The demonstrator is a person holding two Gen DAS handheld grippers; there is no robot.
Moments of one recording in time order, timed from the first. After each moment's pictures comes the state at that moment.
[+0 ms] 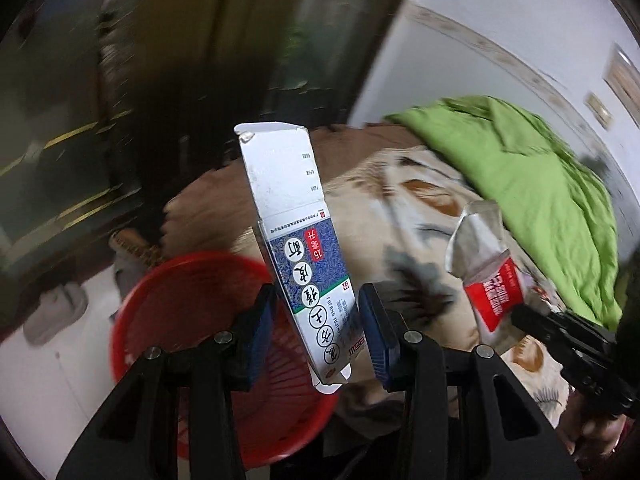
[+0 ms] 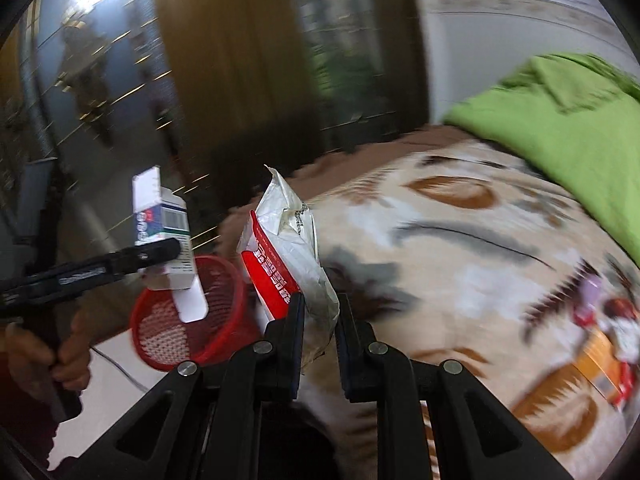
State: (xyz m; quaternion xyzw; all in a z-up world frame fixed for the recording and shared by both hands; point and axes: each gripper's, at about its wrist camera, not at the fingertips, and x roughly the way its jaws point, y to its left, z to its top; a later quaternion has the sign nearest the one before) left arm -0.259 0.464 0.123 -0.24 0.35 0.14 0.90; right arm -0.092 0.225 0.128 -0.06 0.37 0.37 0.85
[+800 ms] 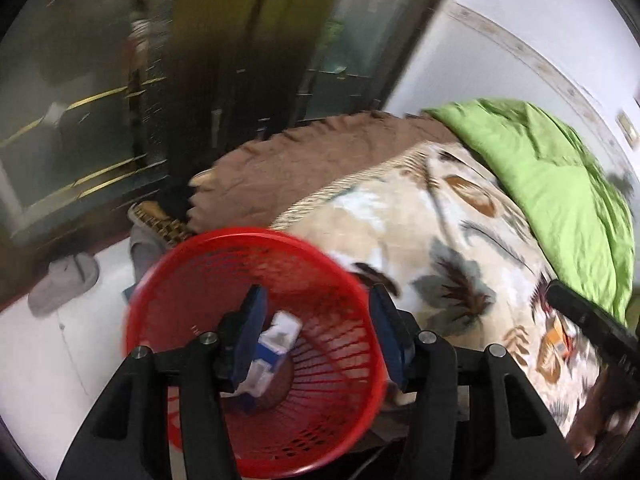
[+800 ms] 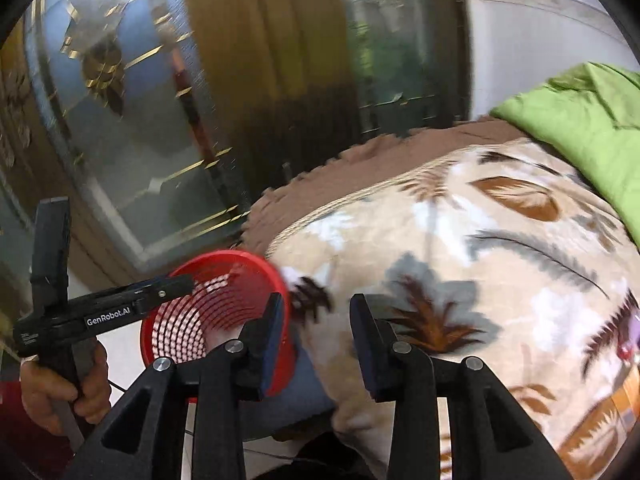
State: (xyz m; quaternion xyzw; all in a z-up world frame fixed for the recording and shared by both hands) left arm -0.251 0.480 0.099 -0.25 0.36 0.16 0.88; right arm -0.082 0.301 0.113 -0.08 0.39 0.39 0.83
